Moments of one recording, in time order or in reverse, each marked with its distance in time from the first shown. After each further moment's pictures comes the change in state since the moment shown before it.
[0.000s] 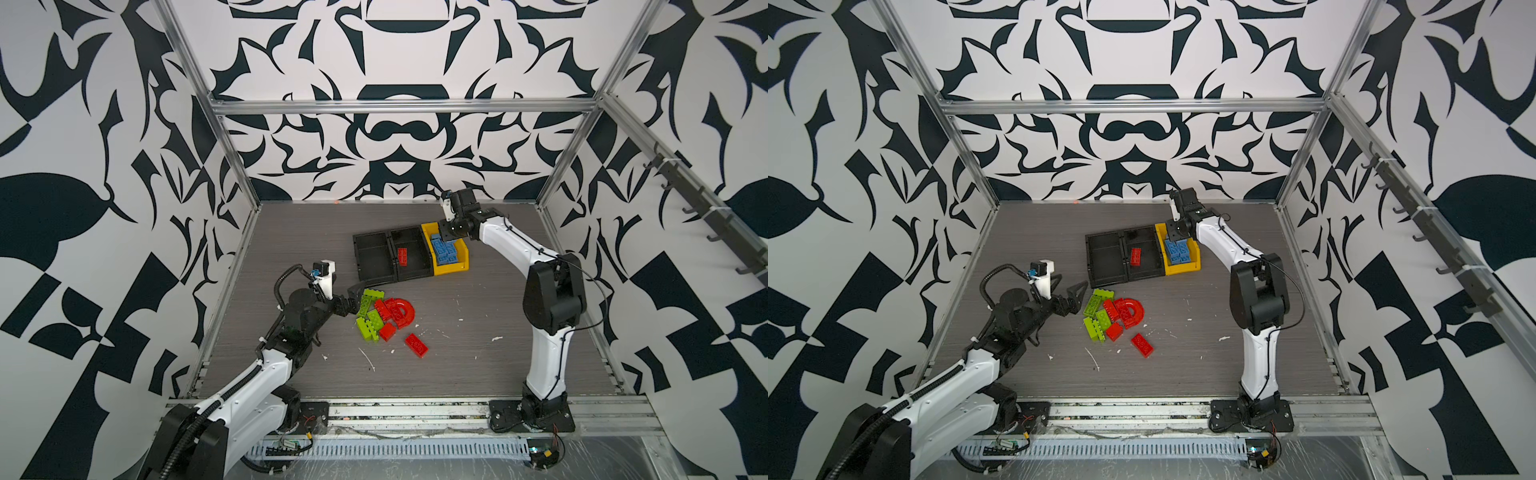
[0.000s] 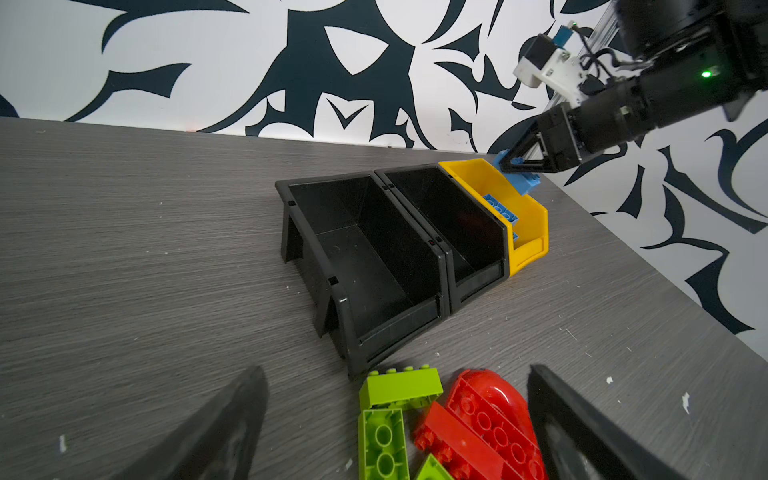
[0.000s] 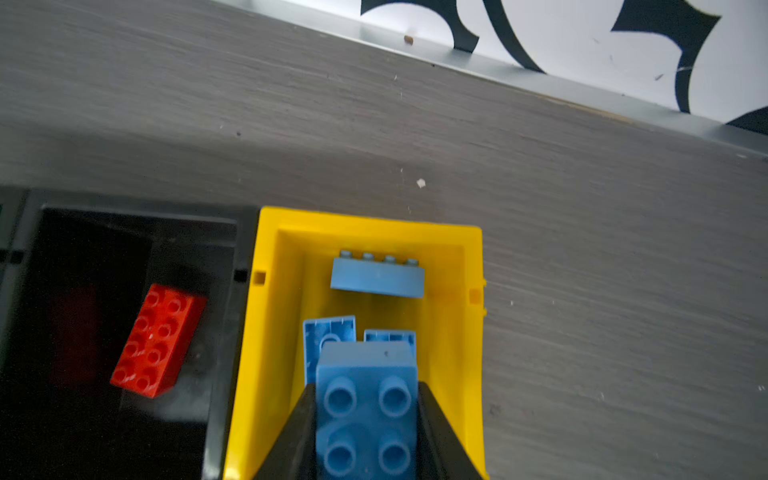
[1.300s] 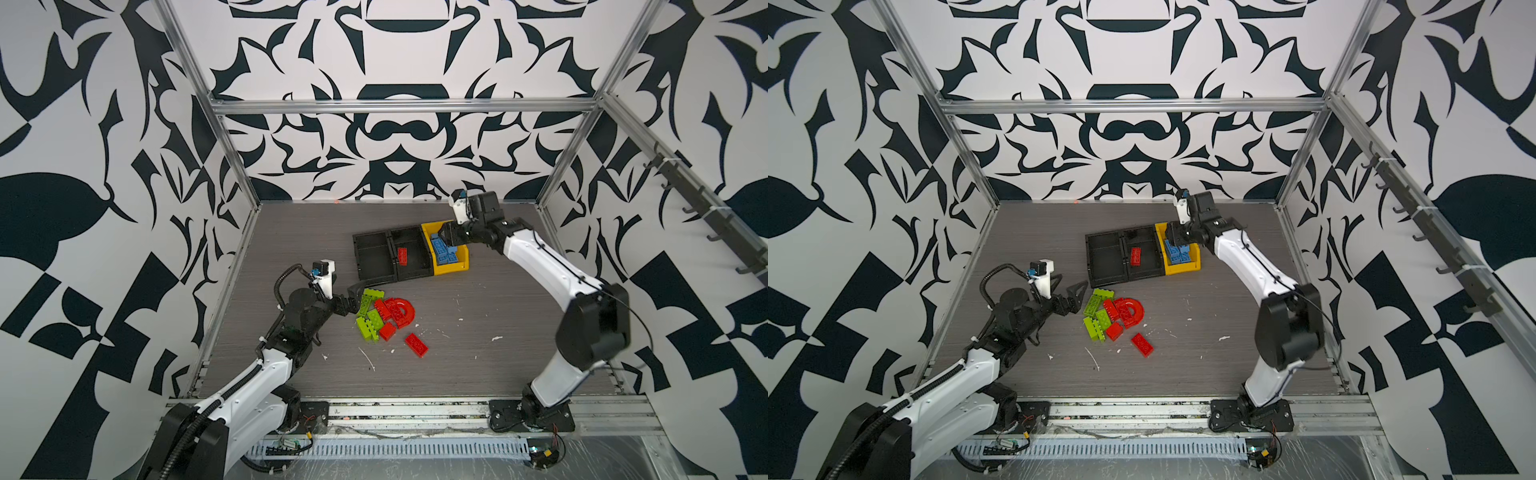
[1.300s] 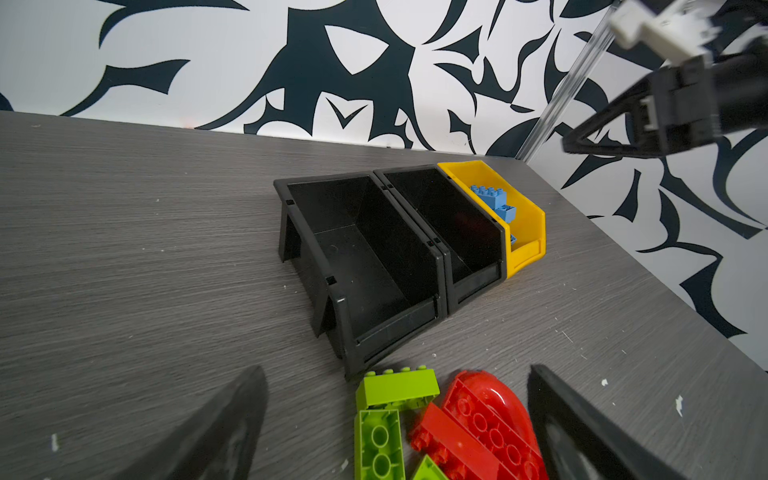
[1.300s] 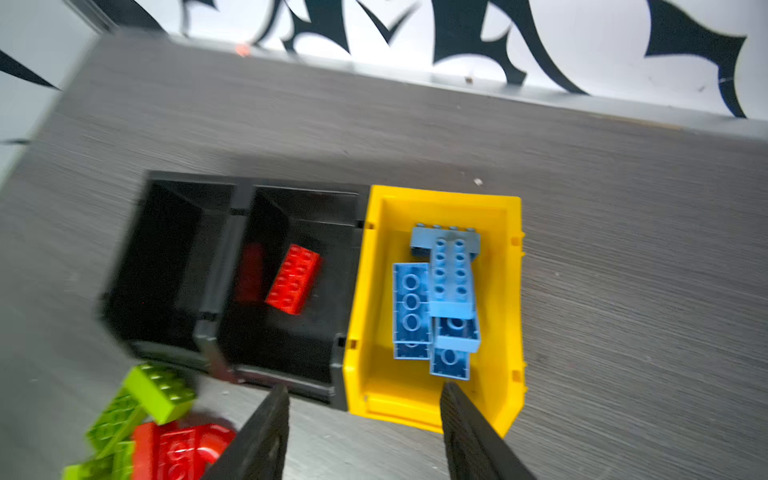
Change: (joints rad) left arm 0.000 0.002 0.000 0.005 0.003 -0.018; right arm 0.019 -0.484 -0.435 0.135 -0.237 0.098
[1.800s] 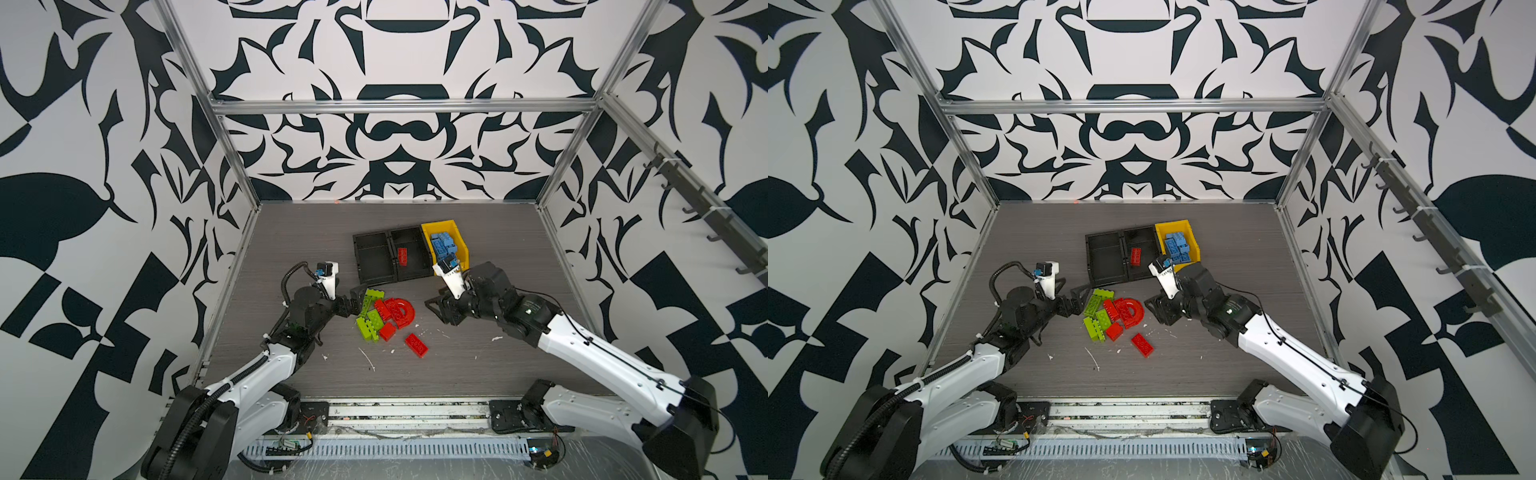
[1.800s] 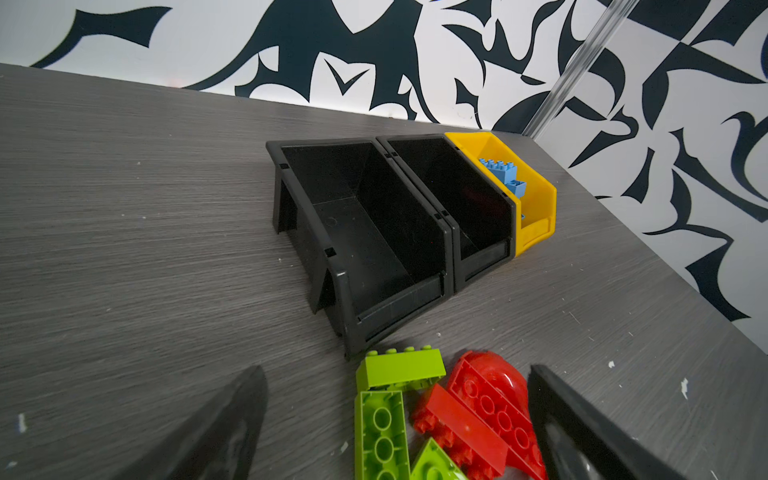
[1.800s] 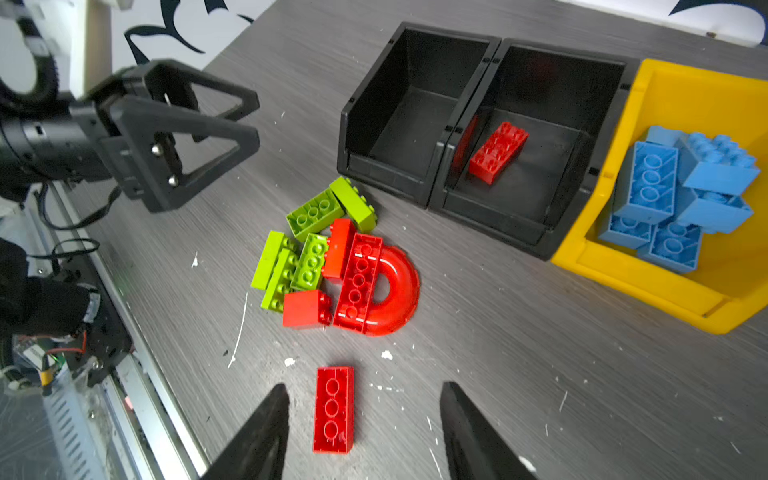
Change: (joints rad) left arm 0.000 0.095 0.000 0.023 0.023 -0.011; right arm 0.384 -0.539 -0.503 0.002 0.053 0.034
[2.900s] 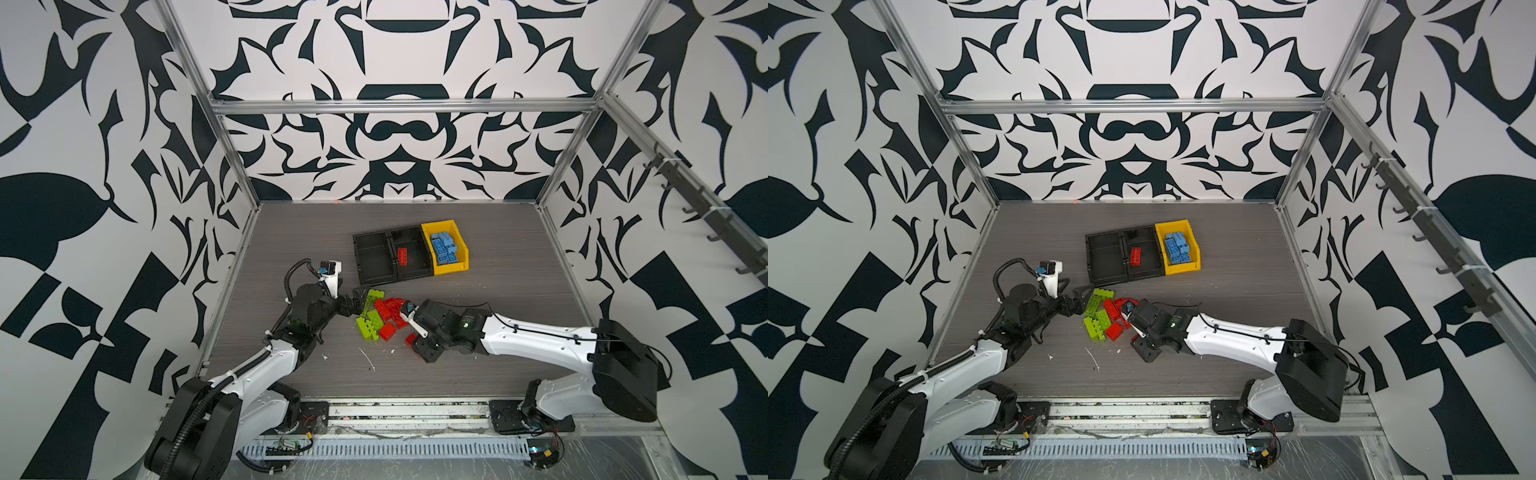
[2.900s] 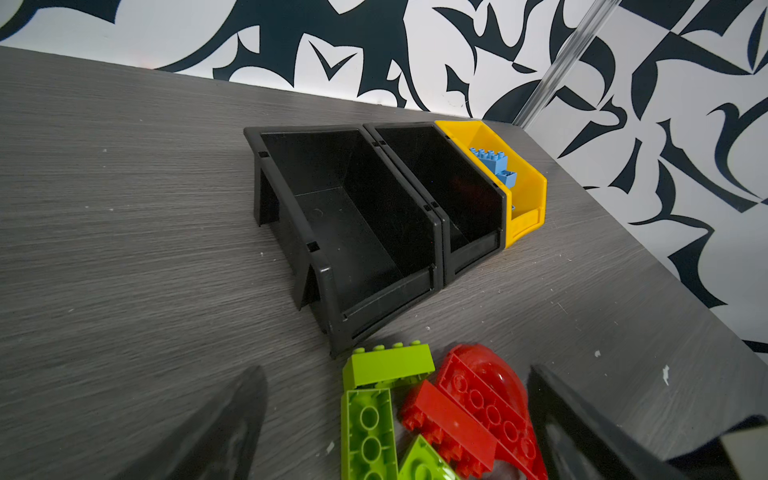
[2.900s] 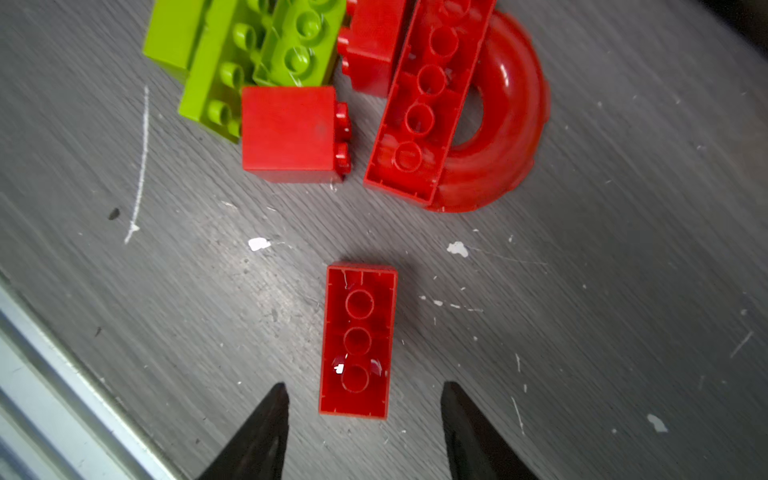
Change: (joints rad) left arm 0.000 0.038 0.023 -0.004 0.039 -0.008; right arm 0.294 0.393 -0.011 -0.053 0.193 0.063
